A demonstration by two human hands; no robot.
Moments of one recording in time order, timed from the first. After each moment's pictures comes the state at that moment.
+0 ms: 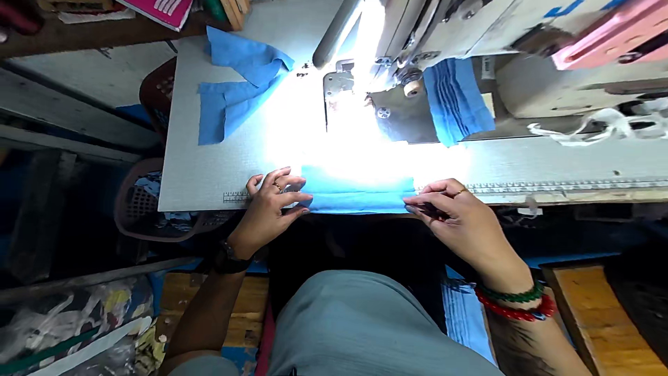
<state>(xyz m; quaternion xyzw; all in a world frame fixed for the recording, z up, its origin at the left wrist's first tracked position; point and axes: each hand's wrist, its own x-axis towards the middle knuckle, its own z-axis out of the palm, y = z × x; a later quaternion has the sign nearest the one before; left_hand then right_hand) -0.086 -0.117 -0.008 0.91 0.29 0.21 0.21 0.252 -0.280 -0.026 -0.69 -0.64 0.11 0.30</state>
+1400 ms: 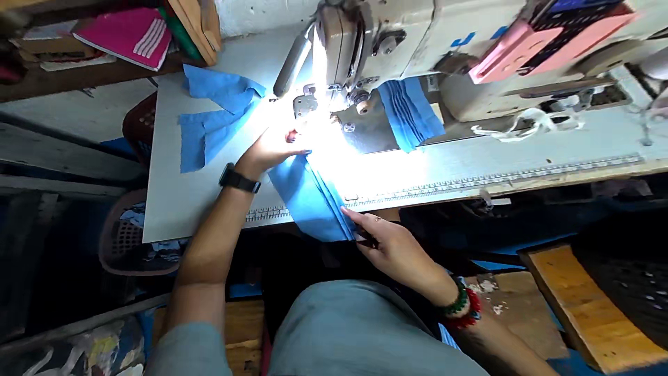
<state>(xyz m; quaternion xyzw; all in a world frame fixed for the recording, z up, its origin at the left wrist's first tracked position) 0.027 0.002 0.038 0.81 0.25 0.16 0.50 0.181 -0.282 -0.014 -0.65 -0.66 0.22 0.31</state>
